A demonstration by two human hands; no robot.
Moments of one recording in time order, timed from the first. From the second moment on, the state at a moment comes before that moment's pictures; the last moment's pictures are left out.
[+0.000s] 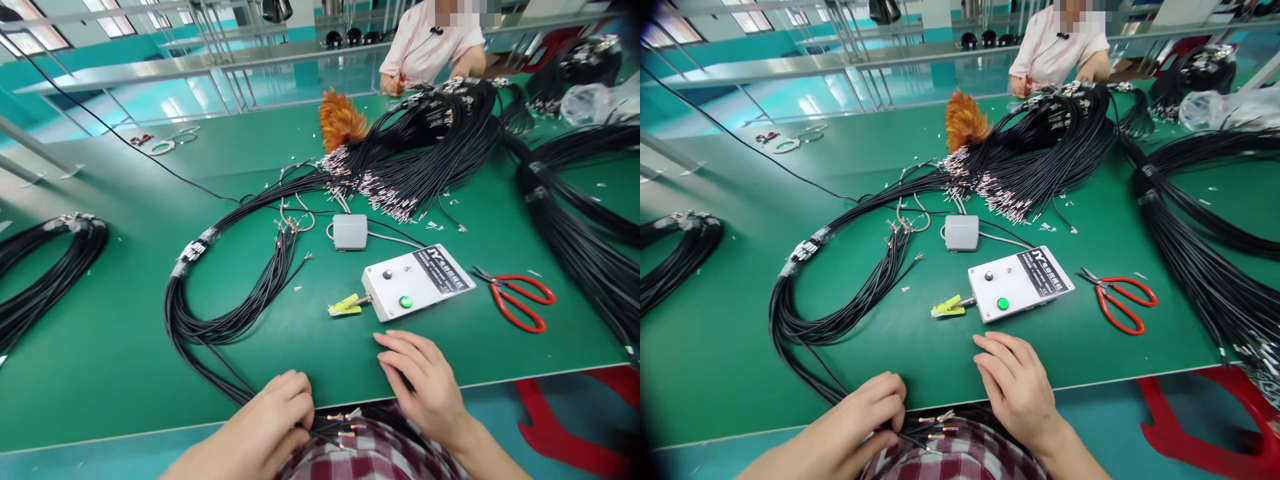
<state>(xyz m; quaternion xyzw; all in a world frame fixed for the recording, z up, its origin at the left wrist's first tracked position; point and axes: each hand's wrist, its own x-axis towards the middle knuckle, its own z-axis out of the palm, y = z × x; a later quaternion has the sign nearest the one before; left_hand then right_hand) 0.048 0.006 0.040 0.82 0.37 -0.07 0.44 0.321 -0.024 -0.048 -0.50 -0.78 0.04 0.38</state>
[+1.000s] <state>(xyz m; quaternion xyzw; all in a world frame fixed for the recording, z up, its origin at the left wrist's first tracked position) 0.089 0.027 0.029 0.71 0.44 0.21 0.51 0.263 0.001 -0.004 -0.38 -0.21 0.75 0.50</state>
